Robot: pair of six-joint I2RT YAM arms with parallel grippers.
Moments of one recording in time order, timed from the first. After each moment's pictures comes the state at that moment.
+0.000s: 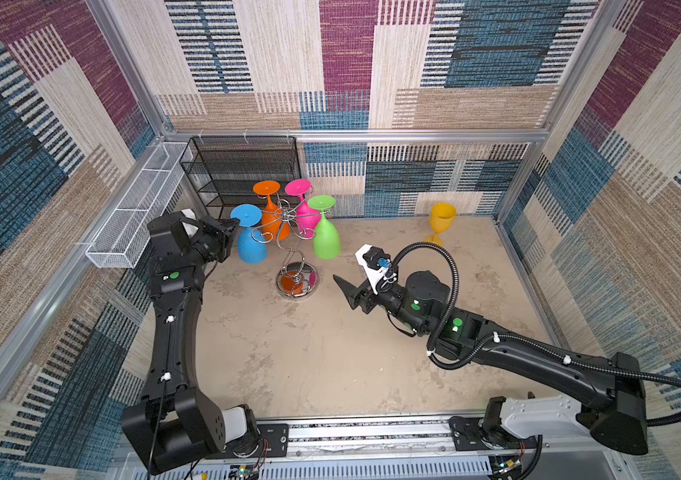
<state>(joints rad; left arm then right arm) 0.29 1.30 1.25 -0.21 0.64 -1.15 1.03 1.26 1.07 0.16 0.25 -0.10</state>
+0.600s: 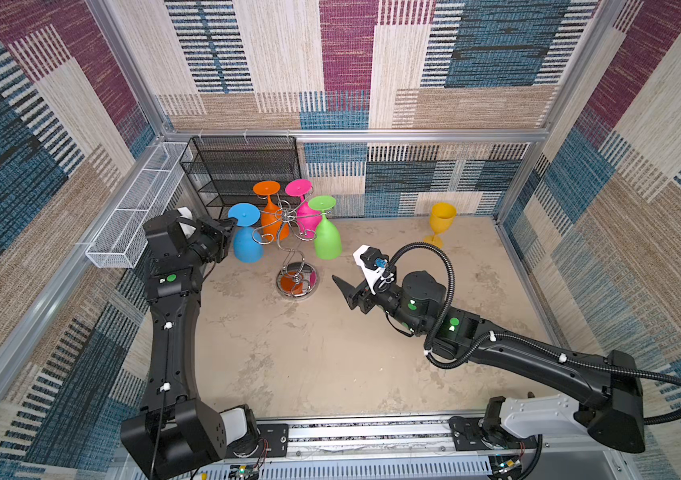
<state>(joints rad) 0.29 1.26 1.27 -0.26 0.61 -1.11 1.03 1.28 1.07 0.16 0.26 -0.10</state>
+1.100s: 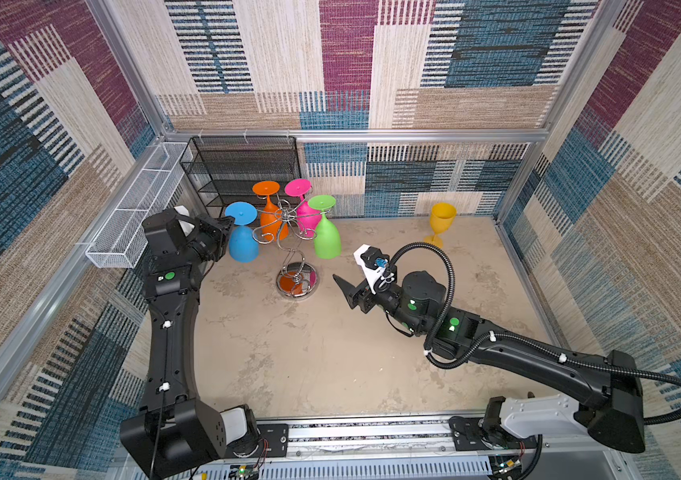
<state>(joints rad) 0.29 1.28 1.31 -0.29 0.57 -1.09 1.03 1.28 1.07 0.16 0.27 -0.10</state>
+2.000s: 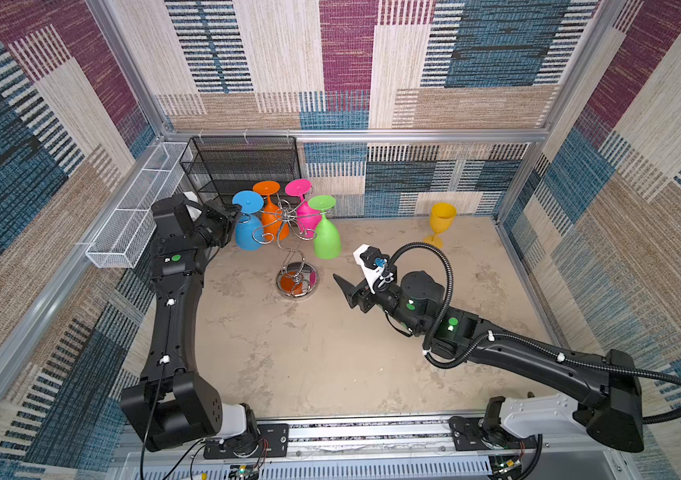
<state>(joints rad) 0.23 1.40 1.42 -0.25 0.59 -1.08 1.03 1.28 1.07 0.16 0.29 -0.10</state>
